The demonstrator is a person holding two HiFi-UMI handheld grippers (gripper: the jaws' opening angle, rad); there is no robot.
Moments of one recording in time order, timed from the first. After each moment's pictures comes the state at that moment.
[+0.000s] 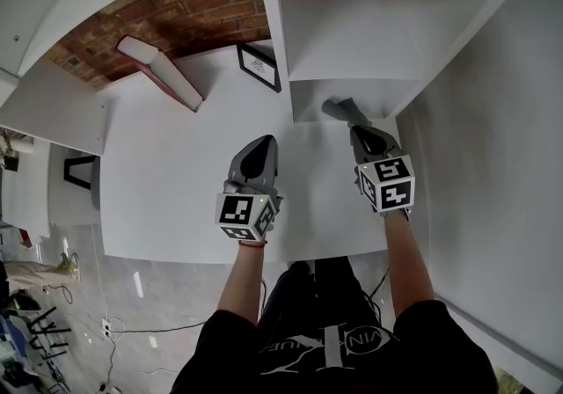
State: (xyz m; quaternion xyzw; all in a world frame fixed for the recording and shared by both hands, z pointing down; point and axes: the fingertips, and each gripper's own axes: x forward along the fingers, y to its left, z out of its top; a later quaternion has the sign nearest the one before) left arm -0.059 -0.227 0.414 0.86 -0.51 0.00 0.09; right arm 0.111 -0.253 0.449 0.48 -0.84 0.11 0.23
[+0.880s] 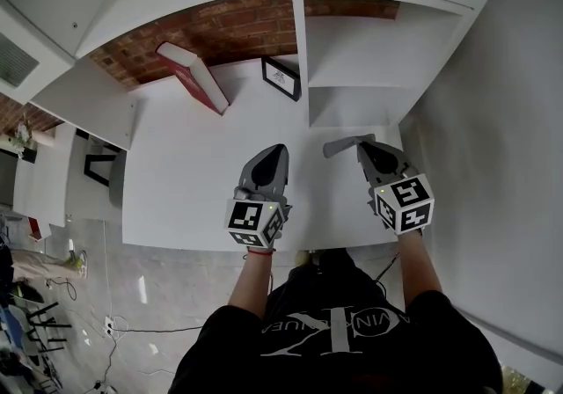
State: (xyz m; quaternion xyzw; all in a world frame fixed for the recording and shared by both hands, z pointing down) left arm -0.072 -0.175 0.345 0.86 -0.51 -0.01 0.07; right arm 0.085 -0.181 0.351 0.44 -0.88 0.08 0.17
